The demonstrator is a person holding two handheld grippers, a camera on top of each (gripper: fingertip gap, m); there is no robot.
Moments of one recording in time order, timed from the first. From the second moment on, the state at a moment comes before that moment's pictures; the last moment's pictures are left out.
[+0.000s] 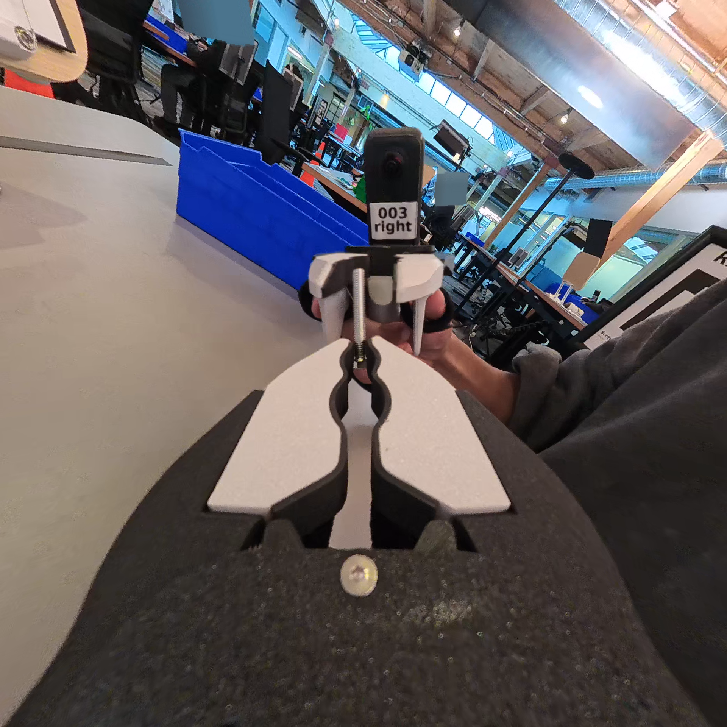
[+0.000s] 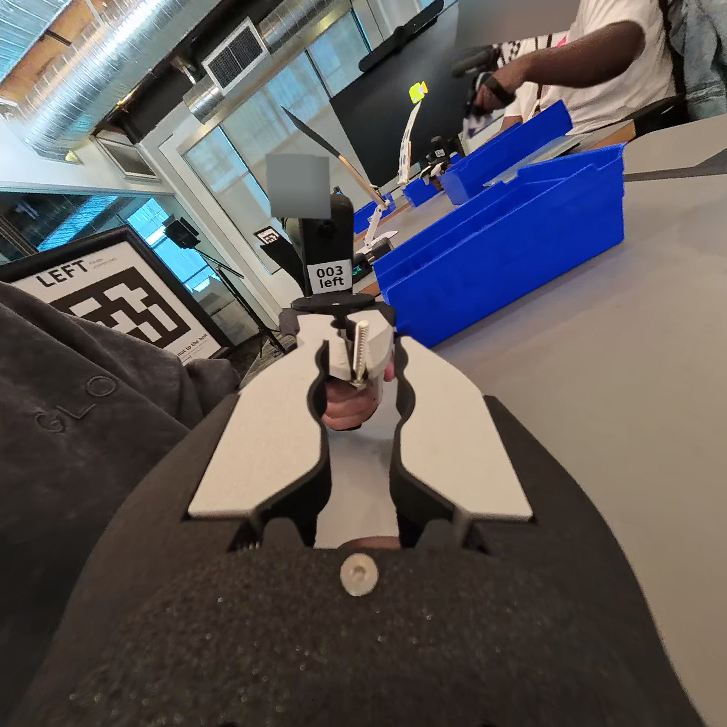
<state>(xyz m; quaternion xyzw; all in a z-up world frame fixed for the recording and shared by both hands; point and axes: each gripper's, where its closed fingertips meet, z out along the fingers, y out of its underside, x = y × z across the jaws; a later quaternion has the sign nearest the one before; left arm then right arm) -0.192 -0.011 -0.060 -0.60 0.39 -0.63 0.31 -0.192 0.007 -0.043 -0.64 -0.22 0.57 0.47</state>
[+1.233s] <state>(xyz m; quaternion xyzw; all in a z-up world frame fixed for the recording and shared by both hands) -0.190 -0.025 -0.049 -0.61 0.46 -0.54 0.34 0.292 0.061 -0.181 -0.98 -0.10 -0.17 0.05</state>
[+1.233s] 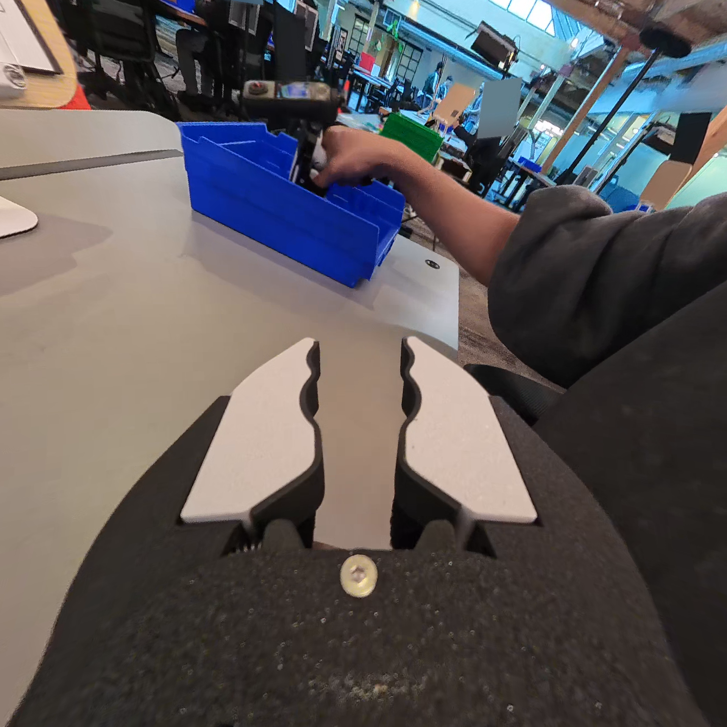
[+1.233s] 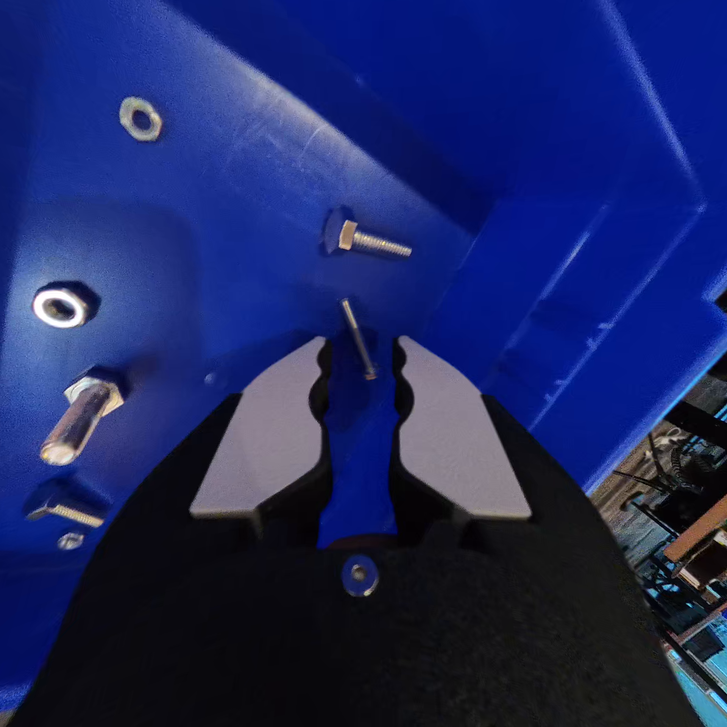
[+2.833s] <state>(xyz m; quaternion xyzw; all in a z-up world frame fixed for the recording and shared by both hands) -0.409 0.261 -0.136 -0.96 0.17 -0.16 0.18 -0.130 0.023 -0.108 -0.77 -0.15 0.33 0.53</state>
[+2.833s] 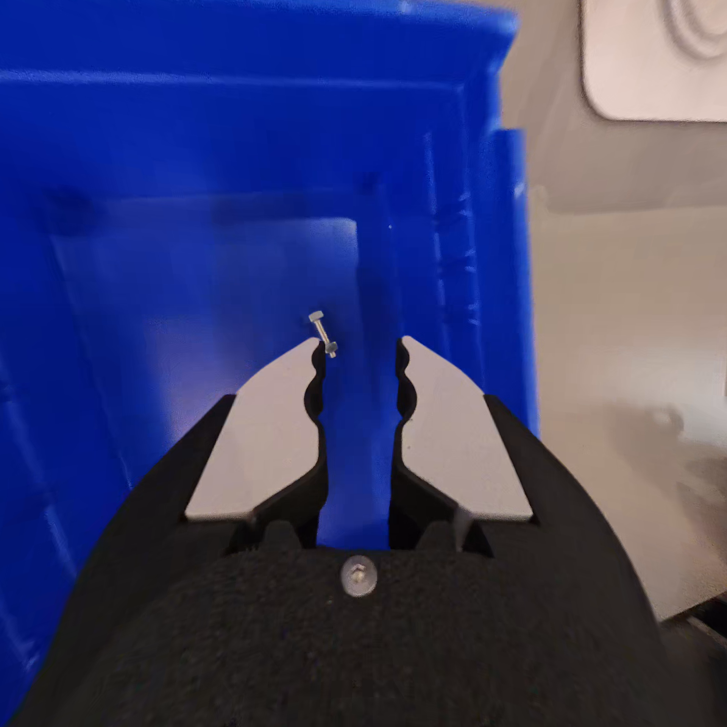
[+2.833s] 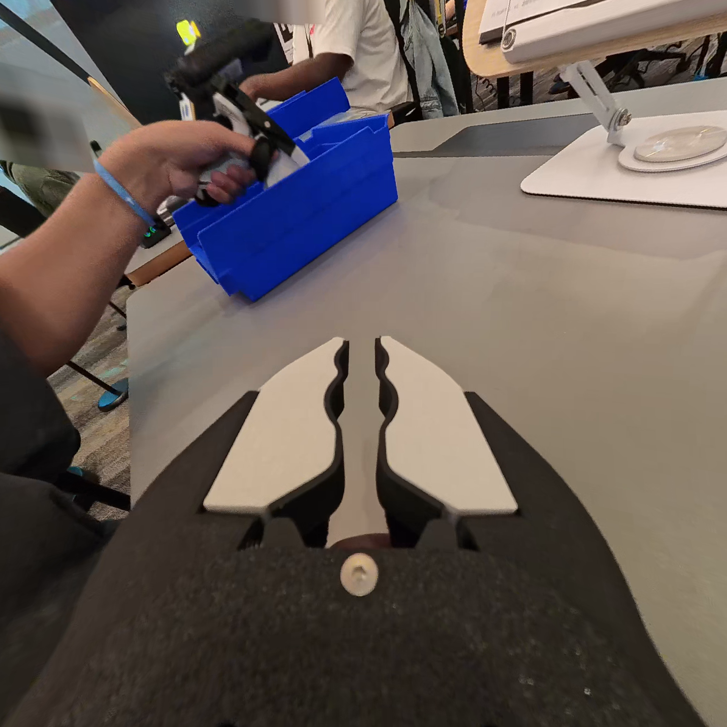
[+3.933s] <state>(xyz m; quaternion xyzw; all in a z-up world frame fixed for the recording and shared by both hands) -0.242 0.030 -0.019 -0.61 0.69 -0.34 0.20 -0.197 0.014 -0.025 -0.64 -0.34 0.52 0.45</state>
